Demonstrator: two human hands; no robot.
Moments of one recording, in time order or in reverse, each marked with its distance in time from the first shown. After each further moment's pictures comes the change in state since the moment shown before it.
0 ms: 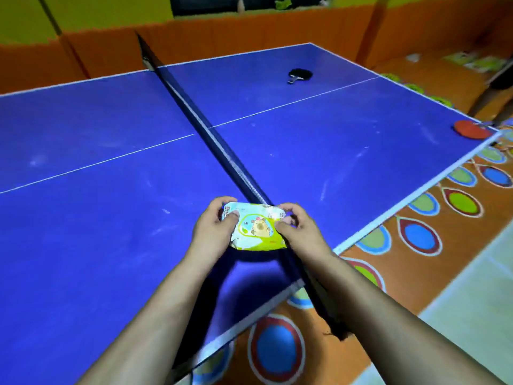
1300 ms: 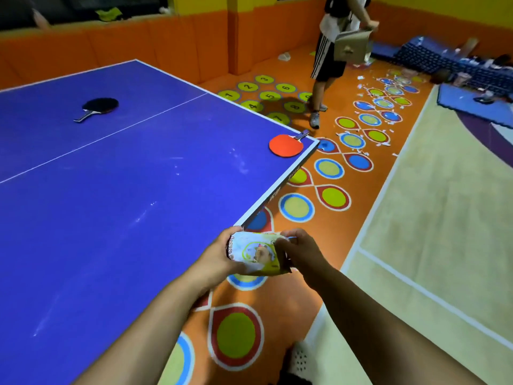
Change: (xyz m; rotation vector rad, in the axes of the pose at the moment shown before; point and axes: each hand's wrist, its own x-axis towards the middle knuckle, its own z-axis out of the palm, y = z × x) left_hand 0.094 0.130 0.724 0.143 -0.783 -0.089; right_hand 0.141 0.100 -0.723 0.119 0.422 0.298
